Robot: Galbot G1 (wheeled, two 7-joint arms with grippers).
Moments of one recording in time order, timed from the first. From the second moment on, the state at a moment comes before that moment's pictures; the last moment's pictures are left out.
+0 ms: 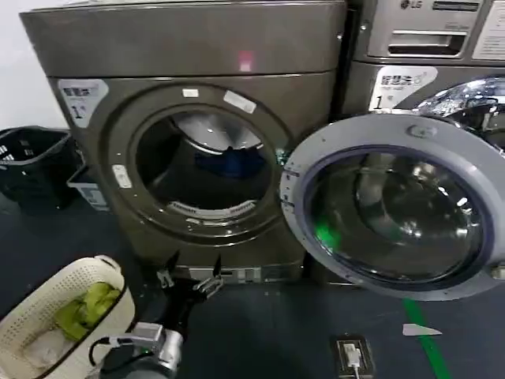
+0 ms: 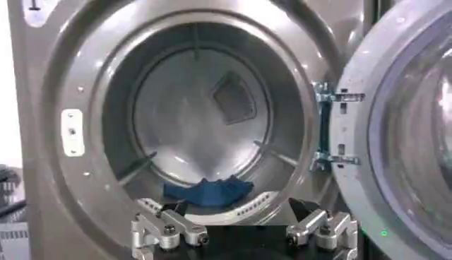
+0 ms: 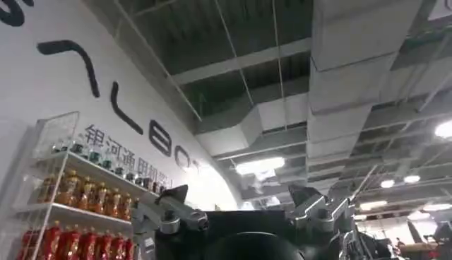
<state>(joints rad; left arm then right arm) 1.47 -1.45 -0.37 -2.29 0.02 0.34 -0.02 -1.85 0.99 2.58 1.83 0.90 -0.25 0.08</state>
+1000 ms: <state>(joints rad) 1.46 -1.47 -0.39 -2.27 0.03 0.33 -0.03 -1.85 0.98 2.59 1.80 0.88 -0.19 0.03</state>
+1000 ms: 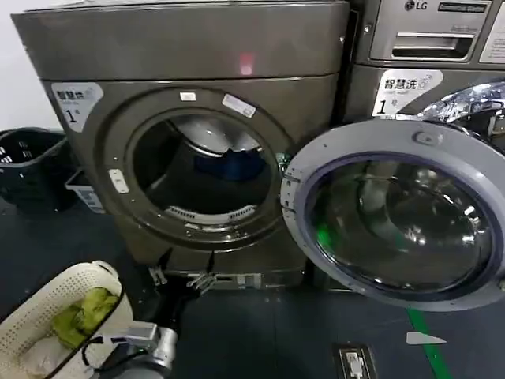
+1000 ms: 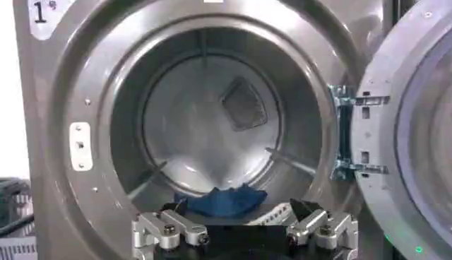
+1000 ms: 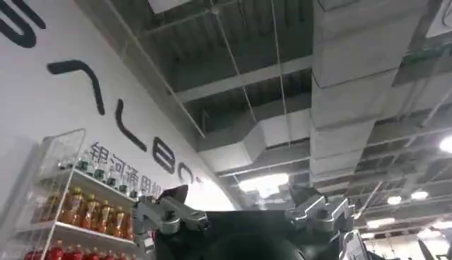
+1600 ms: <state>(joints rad) 1.46 -1.46 -0.39 -2.28 0.03 0.34 -0.03 -1.85 0.98 2.58 1.80 0.89 -0.18 0.03</state>
